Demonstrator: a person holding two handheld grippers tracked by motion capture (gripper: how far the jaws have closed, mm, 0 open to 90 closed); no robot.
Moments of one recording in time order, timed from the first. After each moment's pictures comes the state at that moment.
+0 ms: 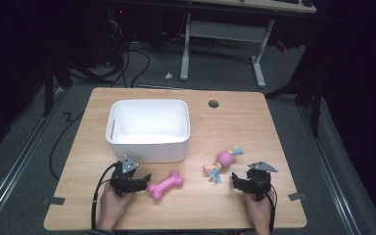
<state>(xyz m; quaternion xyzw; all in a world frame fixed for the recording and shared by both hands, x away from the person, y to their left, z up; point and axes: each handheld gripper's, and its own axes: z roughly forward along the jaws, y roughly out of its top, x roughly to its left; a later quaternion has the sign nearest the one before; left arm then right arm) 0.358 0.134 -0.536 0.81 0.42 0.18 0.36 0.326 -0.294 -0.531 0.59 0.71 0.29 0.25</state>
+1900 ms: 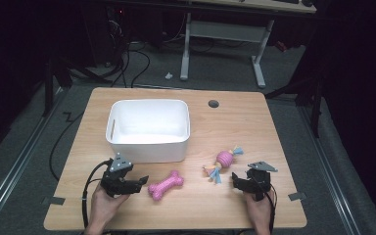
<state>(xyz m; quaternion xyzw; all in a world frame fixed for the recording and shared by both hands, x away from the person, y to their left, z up) 0.336 0.145 -0.479 0.82 0.39 0.12 0.40 0.327 -0.294 -0.531 0.59 0.71 0.29 0.25</state>
